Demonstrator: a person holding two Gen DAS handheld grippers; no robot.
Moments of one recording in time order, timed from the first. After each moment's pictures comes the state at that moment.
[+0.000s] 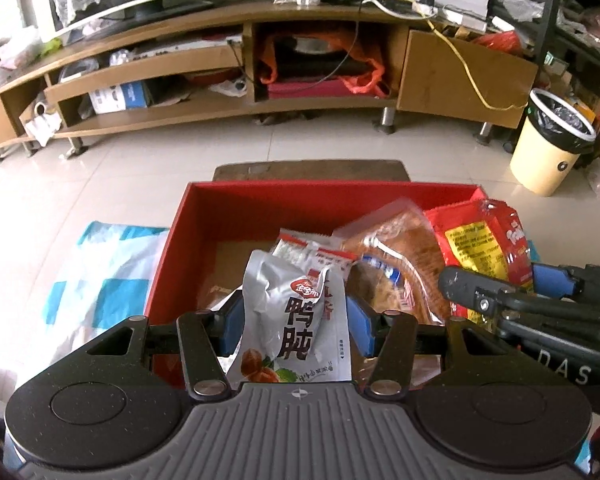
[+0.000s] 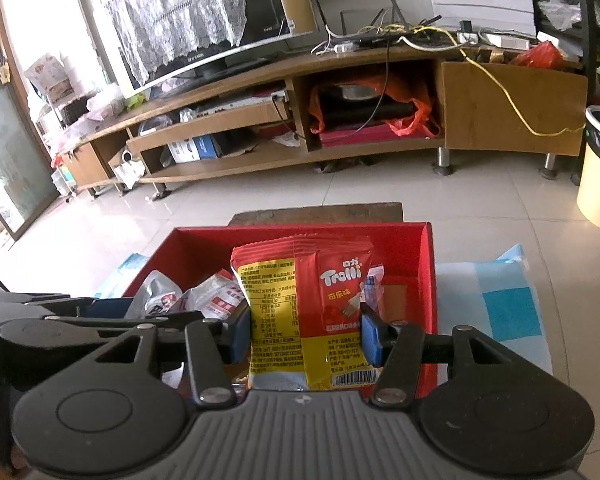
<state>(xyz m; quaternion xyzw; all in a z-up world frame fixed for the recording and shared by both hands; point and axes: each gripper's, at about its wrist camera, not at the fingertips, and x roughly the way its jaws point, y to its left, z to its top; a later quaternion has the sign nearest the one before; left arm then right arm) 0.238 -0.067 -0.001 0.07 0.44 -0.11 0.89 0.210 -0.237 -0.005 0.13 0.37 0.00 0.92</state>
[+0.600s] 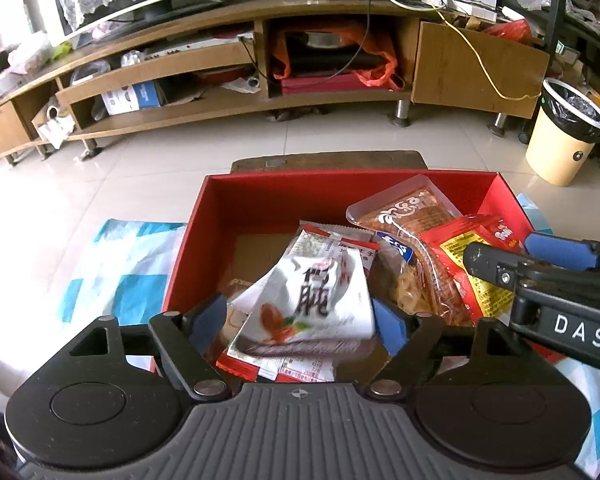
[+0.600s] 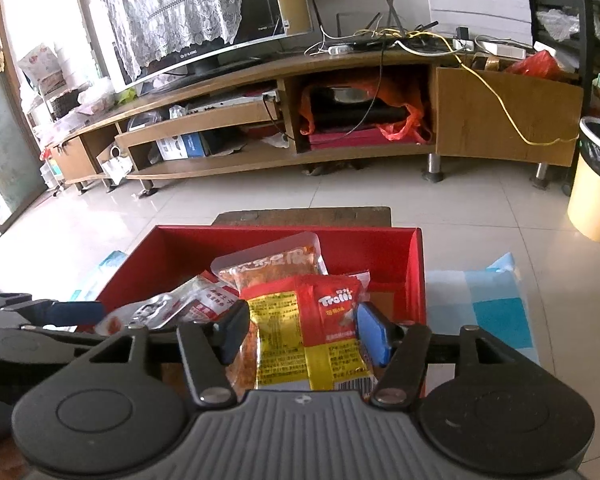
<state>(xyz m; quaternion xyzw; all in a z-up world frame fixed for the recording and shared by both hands) 0.235 -0.065 -0.003 0.09 0.43 -0.09 0.89 0.213 -0.238 -0.008 0.11 0.36 -0.01 0.93</state>
